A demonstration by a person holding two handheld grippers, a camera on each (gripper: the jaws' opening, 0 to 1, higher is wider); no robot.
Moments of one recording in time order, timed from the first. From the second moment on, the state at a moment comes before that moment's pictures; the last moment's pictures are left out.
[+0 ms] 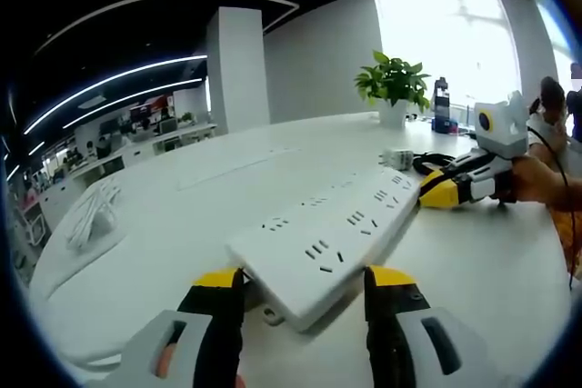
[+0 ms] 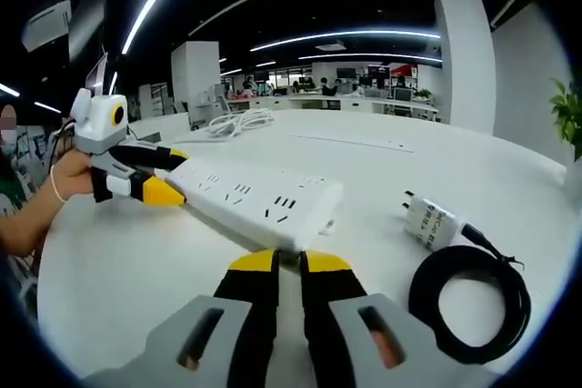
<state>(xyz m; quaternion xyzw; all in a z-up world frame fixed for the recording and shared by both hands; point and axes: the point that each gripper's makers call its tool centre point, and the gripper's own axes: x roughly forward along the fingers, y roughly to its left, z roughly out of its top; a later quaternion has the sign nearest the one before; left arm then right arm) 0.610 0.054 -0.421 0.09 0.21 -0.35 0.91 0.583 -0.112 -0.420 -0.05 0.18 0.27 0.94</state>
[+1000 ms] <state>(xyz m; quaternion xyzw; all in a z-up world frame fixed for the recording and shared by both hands) 0.610 0.045 -0.421 0.09 0.21 -0.35 0.91 0.580 -0.121 -0.421 -0.05 0.18 0.27 0.94</state>
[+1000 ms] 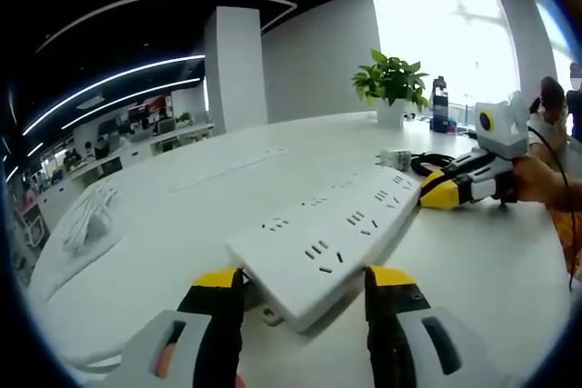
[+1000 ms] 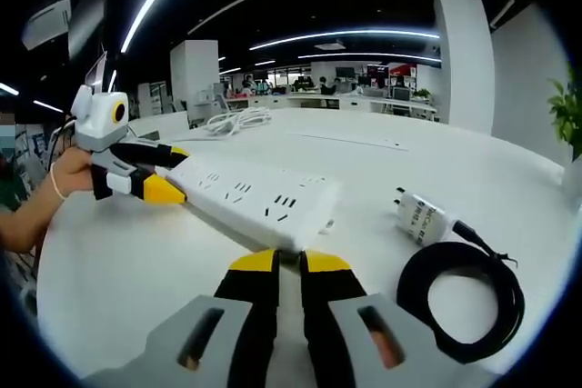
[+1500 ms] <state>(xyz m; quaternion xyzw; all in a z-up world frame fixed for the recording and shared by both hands) 0.610 0.044 -0.420 0.08 0.20 -0.35 0.91 0.577 -0.118 -0.423 -0.07 0.18 0.28 0.94</state>
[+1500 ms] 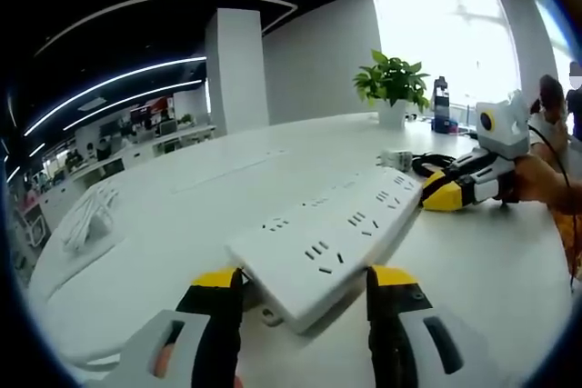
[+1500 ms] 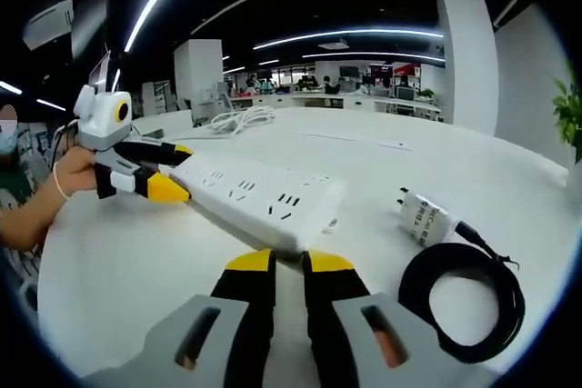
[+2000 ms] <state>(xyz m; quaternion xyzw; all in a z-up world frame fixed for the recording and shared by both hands) 0.605 0.051 -0.421 0.10 0.21 -0.34 0.91 0.574 -0.116 -0.420 -0.10 0.16 0.29 0.94</state>
